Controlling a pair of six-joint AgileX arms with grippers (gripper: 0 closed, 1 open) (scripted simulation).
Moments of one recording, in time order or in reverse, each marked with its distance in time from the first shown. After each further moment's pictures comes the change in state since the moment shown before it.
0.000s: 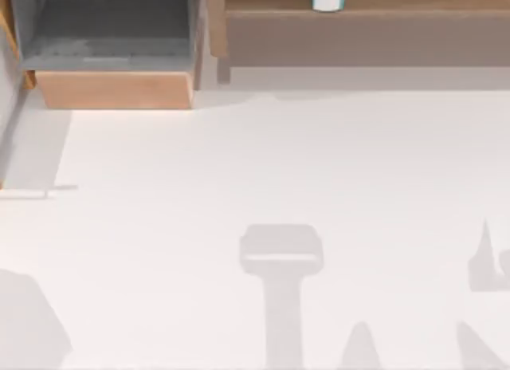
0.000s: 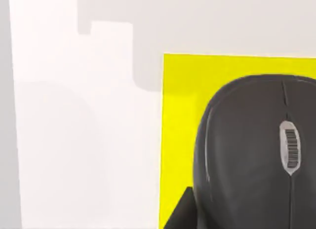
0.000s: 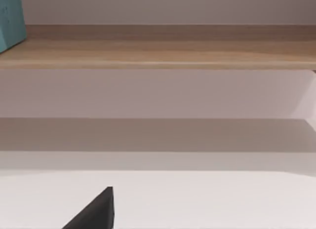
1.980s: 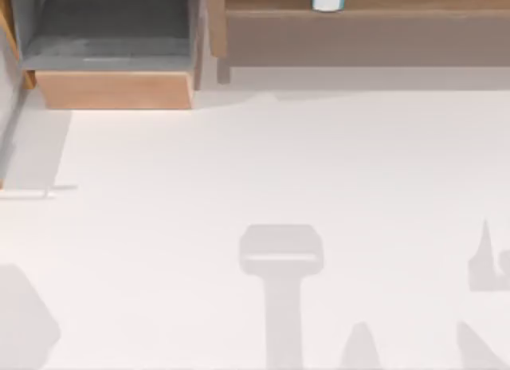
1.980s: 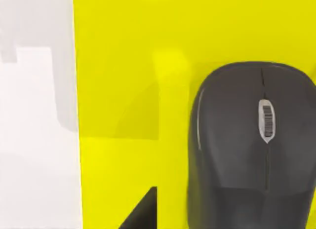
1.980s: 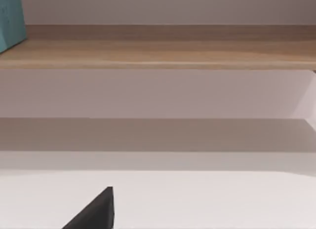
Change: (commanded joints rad) left arm 0.001 0.076 -0.083 0.006 -0.009 -0.002; right arm 0.000 0.000 0.000 0.000 0.000 0.000
